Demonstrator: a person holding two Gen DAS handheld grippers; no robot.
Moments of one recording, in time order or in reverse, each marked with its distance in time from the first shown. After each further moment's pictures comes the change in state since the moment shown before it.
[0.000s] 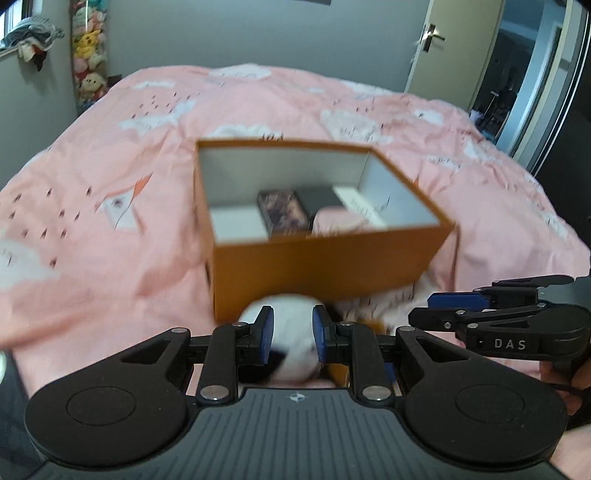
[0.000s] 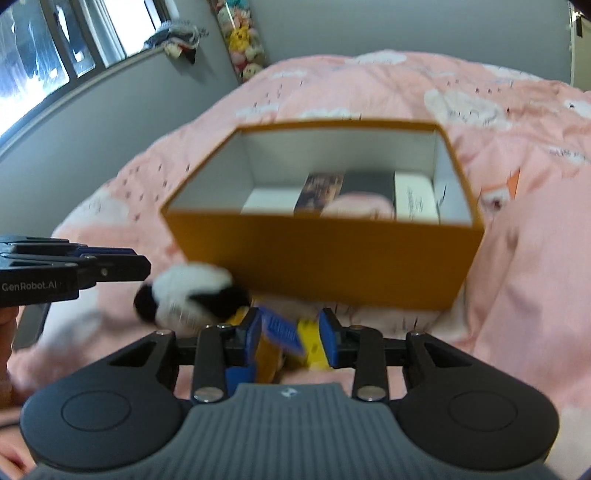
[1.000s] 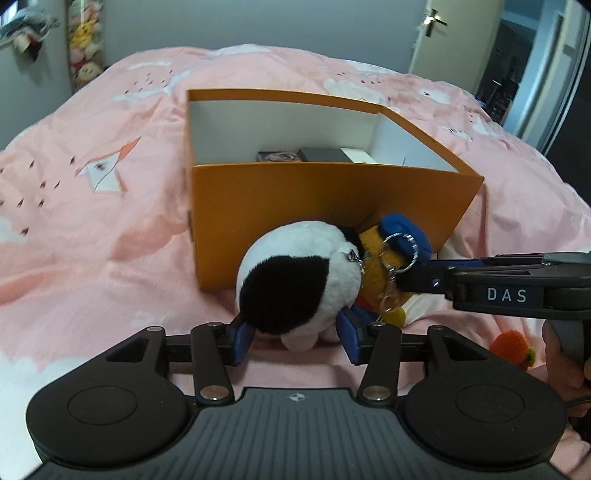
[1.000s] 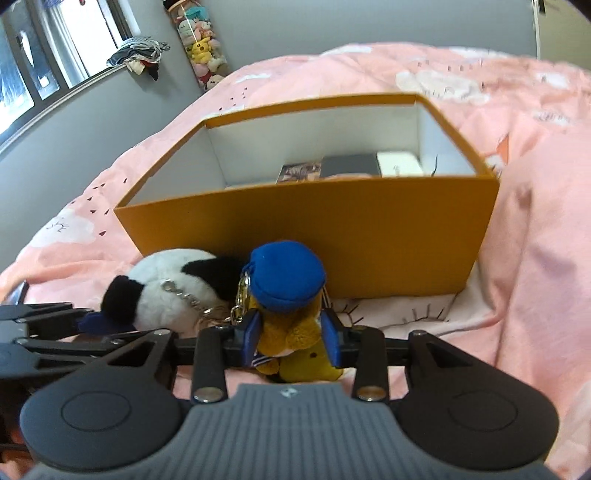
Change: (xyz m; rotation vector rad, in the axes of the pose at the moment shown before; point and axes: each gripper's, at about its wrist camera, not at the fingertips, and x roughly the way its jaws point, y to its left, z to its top) left arm 0.058 0.001 -0.032 0.029 0.006 0.008; right arm 0.052 -0.006 -0.014 0.119 -0.047 -0.058
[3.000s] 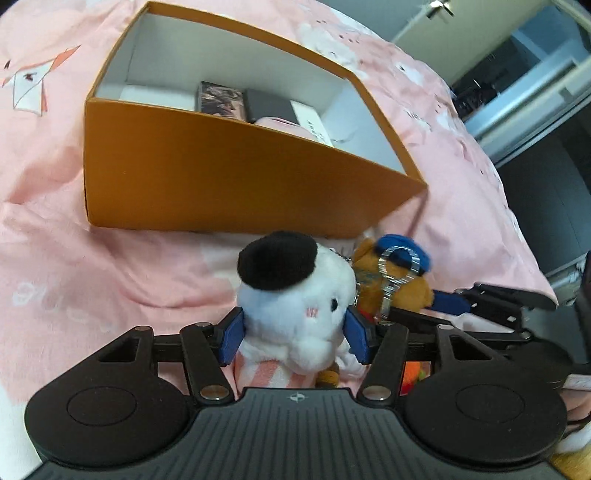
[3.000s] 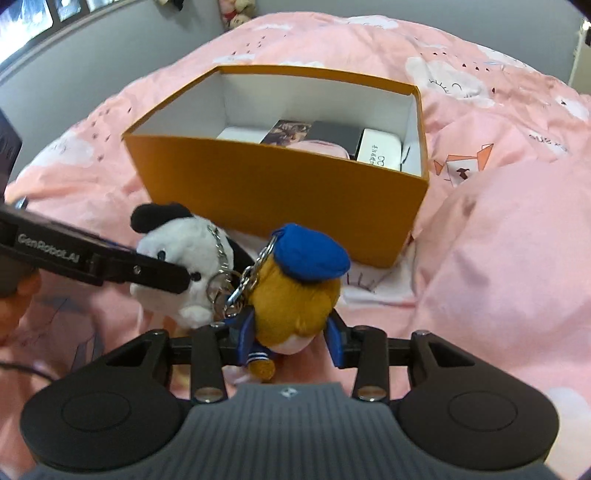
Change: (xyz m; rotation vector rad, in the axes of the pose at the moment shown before) left arm 0.023 0.013 0.032 -0.247 0.254 -0.306; right arm -0.042 -0.016 0.009 -0.184 0.178 -0.056
